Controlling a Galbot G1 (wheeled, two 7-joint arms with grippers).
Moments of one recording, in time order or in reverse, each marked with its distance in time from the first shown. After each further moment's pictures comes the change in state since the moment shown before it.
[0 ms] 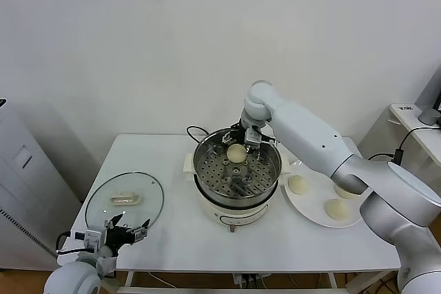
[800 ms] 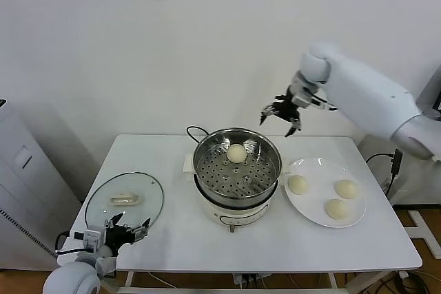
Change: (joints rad) left arm -0.001 0.000 -0.008 -0.011 -0.007 0.005 0.002; right arm 0.315 -0.275 -0.414 -0.135 0.715 -0.104 -0.078
